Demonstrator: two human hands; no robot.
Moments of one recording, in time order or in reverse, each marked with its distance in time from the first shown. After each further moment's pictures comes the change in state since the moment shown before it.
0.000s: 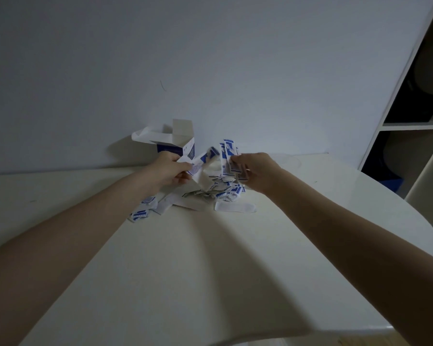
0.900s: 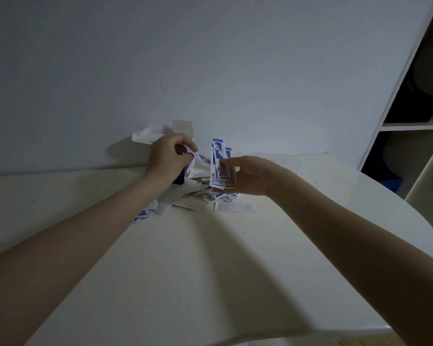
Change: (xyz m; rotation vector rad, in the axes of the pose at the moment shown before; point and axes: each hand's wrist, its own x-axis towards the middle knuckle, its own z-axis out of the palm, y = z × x) left_hand -0.016 0.013 0.010 0.379 0.370 0.549; right_hand -0.010 0.001 0.000 0.062 -0.459 0.172
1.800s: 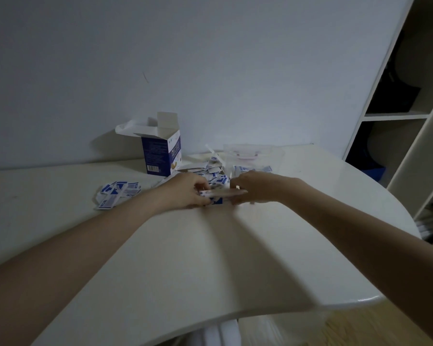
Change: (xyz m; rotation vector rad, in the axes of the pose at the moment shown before) left_hand -0.040 -0.004 0.040 0.201 -0.726 -0.032; right_hand -0.033 0.024 -0.046 -1.880 0.080 -0.092
